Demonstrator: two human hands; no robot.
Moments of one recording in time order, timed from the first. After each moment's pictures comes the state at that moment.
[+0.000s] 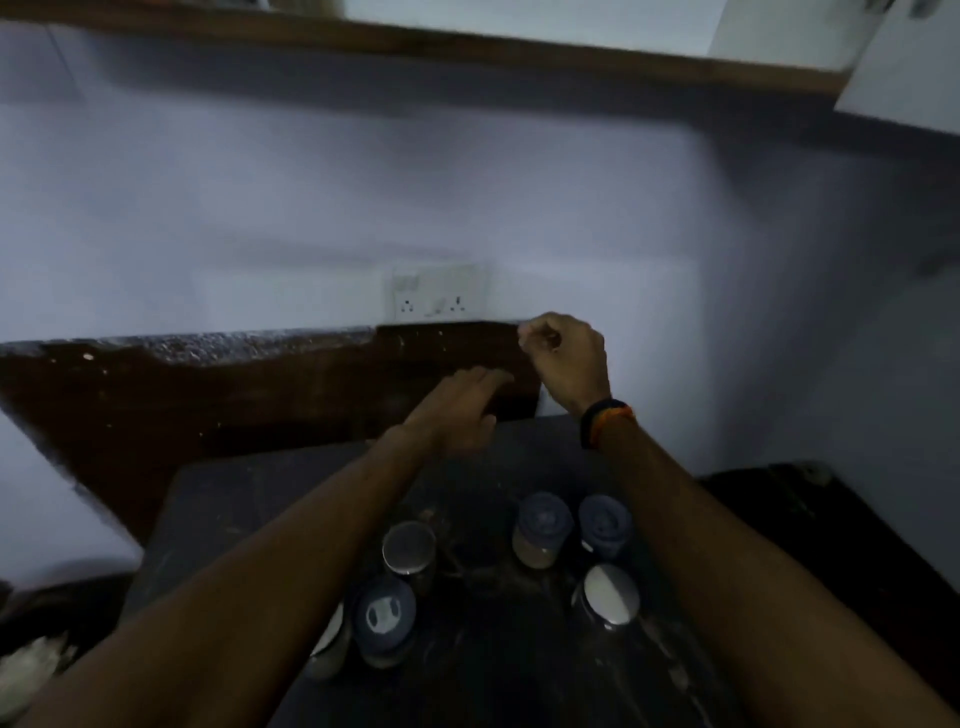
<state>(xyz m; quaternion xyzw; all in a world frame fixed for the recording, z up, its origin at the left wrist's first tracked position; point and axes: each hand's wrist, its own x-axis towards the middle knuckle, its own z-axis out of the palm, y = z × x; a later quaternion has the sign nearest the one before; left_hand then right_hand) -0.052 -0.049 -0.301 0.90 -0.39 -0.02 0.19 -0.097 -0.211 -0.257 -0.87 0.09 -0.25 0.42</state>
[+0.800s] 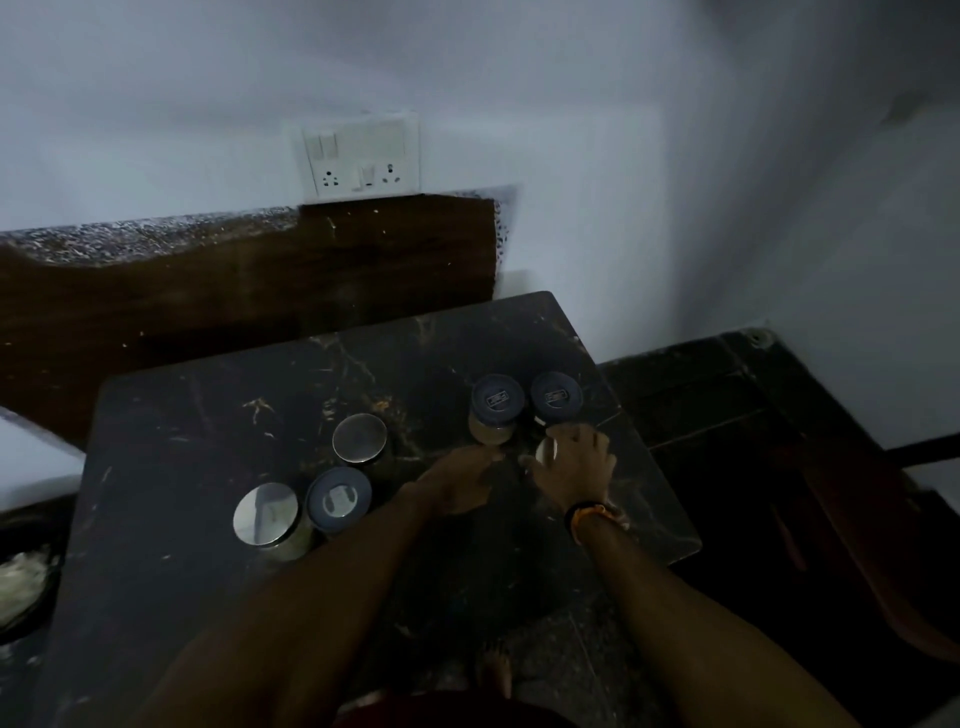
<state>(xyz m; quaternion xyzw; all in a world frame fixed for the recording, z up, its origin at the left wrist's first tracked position) -0.177 -0.085 -0.485 0.84 -0.40 -0.31 0.19 -0.266 -0.251 -0.499 -0.93 0.33 0.04 0.17</state>
